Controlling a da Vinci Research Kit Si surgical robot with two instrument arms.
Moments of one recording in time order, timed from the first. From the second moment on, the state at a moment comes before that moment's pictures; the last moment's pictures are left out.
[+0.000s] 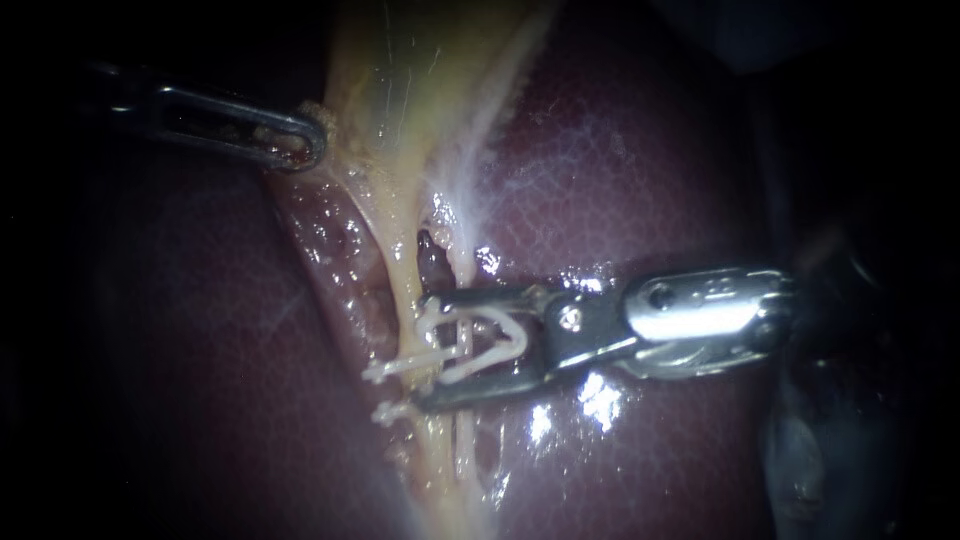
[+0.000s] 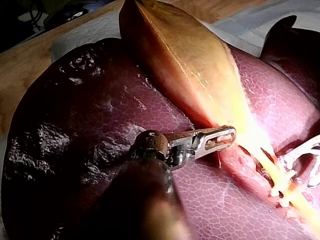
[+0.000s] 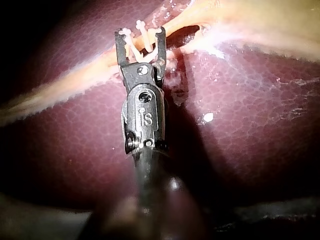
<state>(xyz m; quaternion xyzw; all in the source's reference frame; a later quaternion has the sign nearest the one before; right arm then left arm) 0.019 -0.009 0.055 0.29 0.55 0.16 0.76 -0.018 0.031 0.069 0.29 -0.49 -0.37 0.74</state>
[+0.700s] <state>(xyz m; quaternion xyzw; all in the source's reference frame) 0.019 -0.008 0.066 0.36 0.54 0.23 0.73 -0.018 0.031 0.069 0.29 -0.49 -0.37 0.74</state>
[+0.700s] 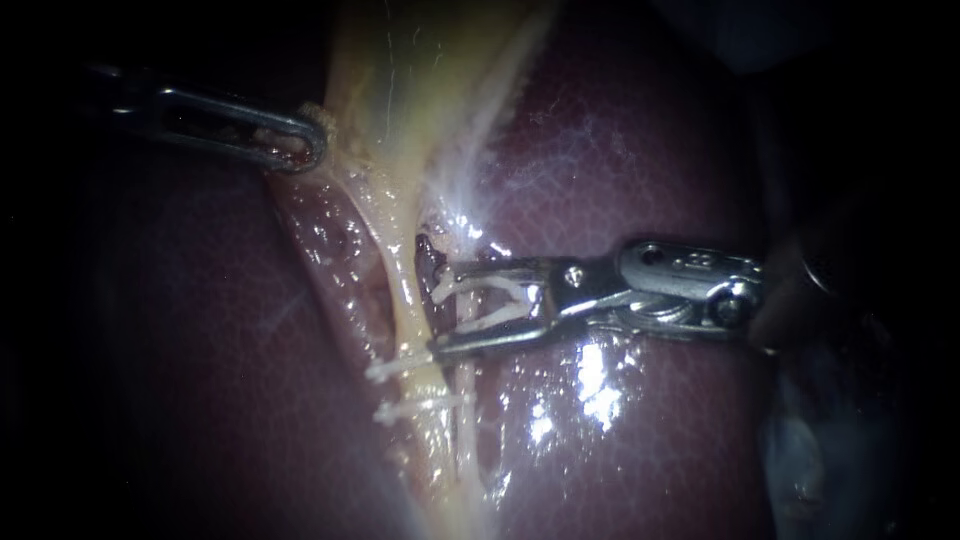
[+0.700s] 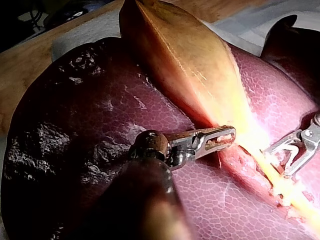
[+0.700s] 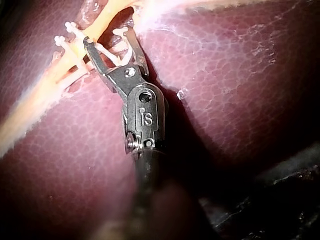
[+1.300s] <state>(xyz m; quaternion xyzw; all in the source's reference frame) 0.024 -0.008 0.062 0.43 0.59 0.25 0.64 -0.018 0.031 0.069 0.29 -0.49 -0.37 0.74</state>
